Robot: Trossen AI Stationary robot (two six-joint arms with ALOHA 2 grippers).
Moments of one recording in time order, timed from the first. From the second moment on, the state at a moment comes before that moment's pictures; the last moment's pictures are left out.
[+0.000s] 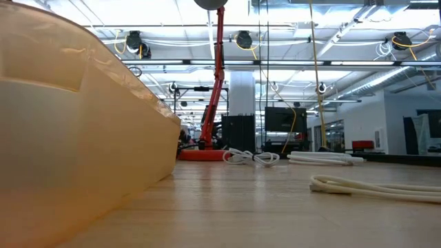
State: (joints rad) left arm -0.85 1.15 0.84 -1.21 0.41 -2.38; right arm 0.77 1.13 1.40 0.08 1.54 -0.56
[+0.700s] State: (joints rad) left arm -0.87 1.23 0.84 -1.00 0.13 -2.34; right arm 0.77 1.13 1.40 0.08 1.54 -0.56
